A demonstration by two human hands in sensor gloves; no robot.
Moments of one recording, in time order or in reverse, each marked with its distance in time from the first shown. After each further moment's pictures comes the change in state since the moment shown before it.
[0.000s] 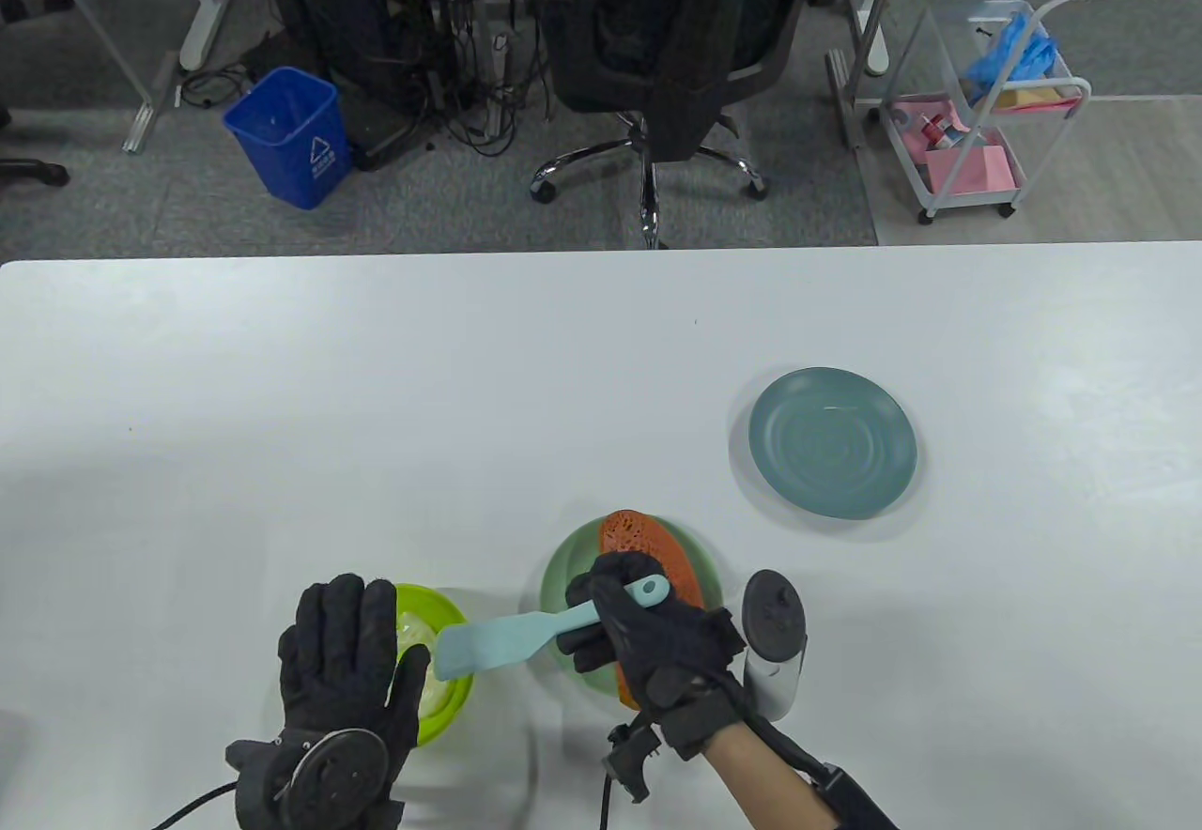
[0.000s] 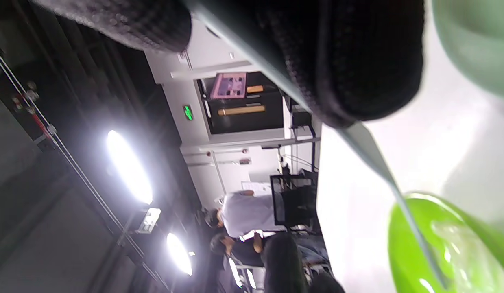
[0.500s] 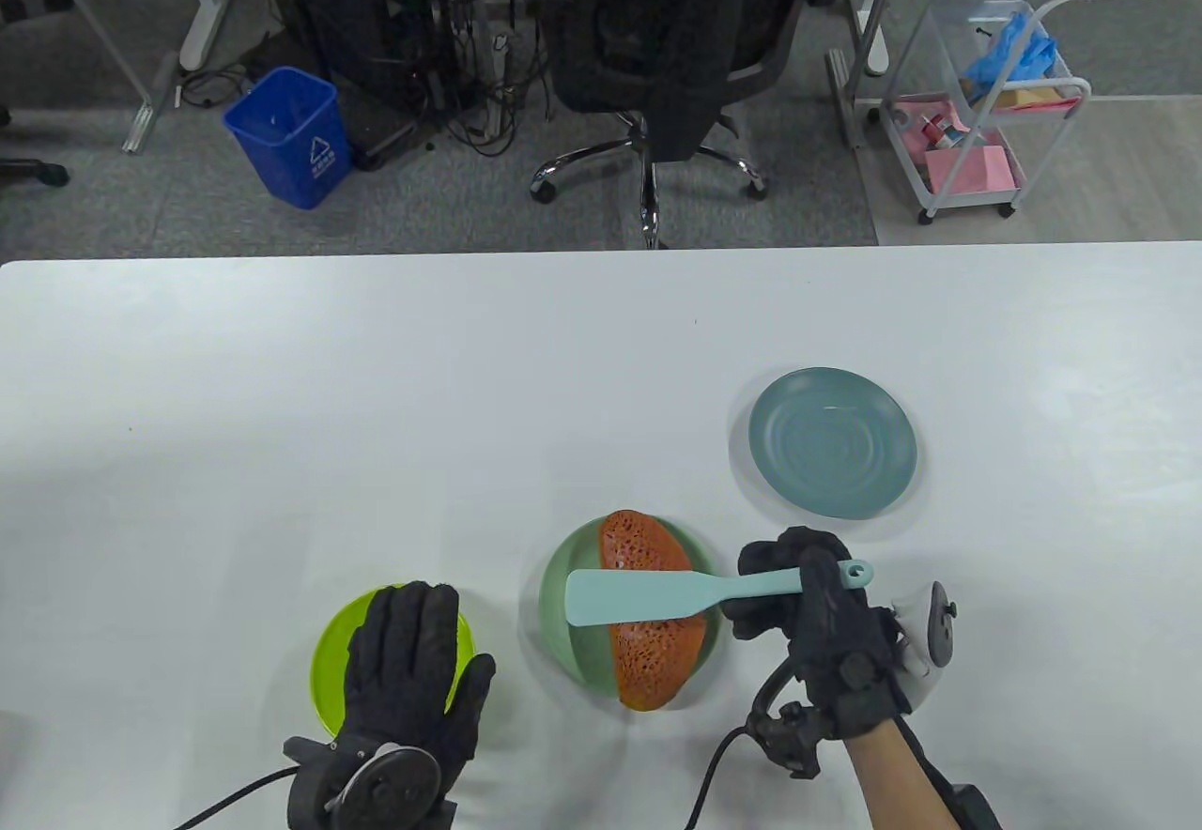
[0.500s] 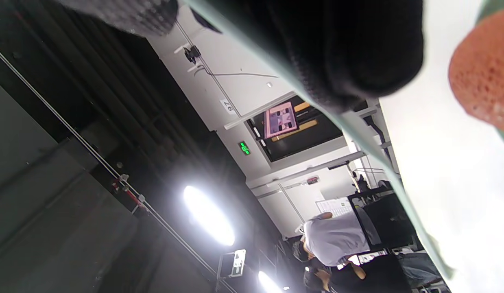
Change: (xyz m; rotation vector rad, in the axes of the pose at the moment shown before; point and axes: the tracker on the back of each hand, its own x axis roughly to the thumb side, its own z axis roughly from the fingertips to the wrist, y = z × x) left_hand 0.047 -0.011 -0.004 0.025 -0.112 0.092; right_hand -0.014 -0.129 0.025 -0.081 -0.135 -0.323
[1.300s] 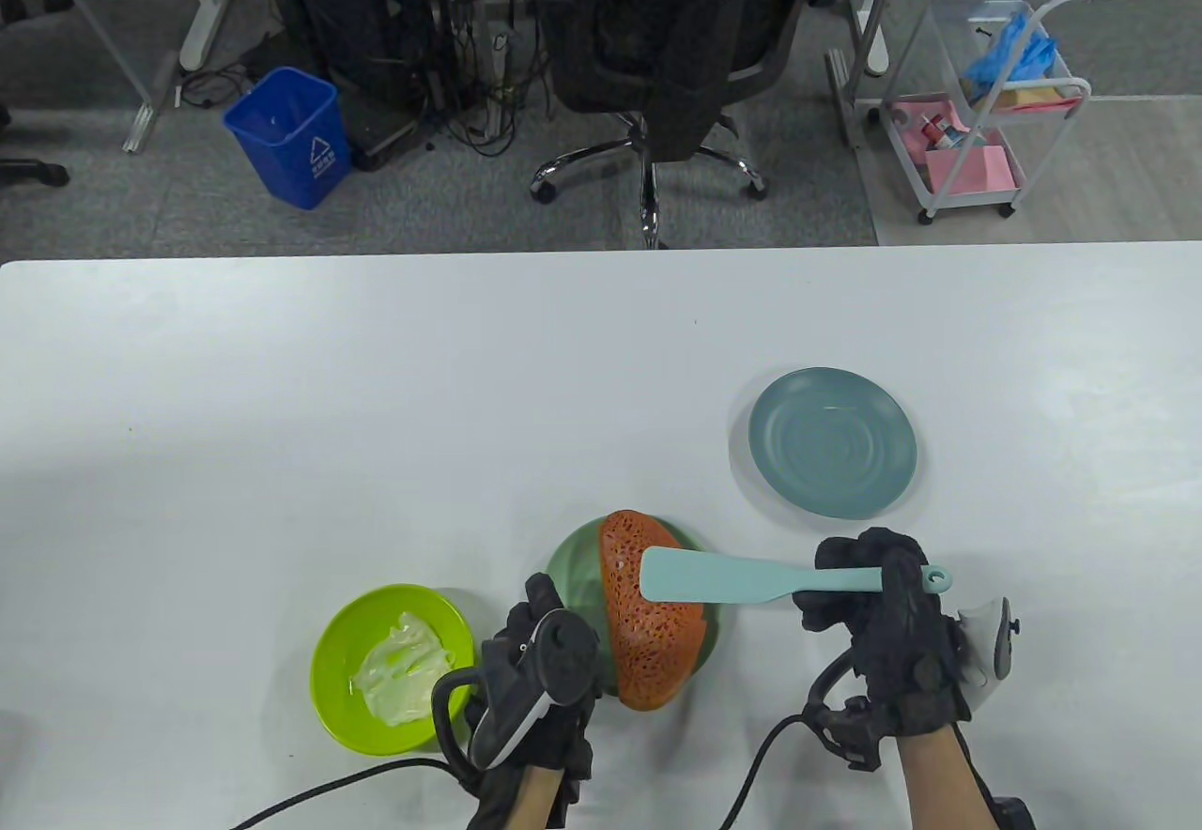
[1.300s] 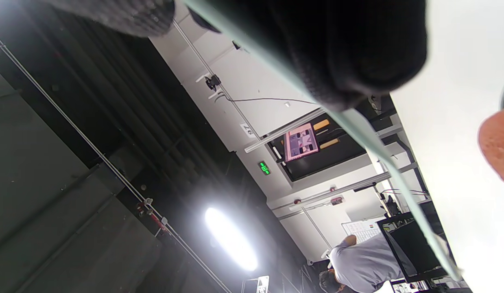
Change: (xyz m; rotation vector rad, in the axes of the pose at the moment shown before) left_hand 0.053 -0.084 -0.067 -0.471 0.381 -0.129; right_hand 0.012 -0.046 0.010 -0.069 -0.068 -0.048
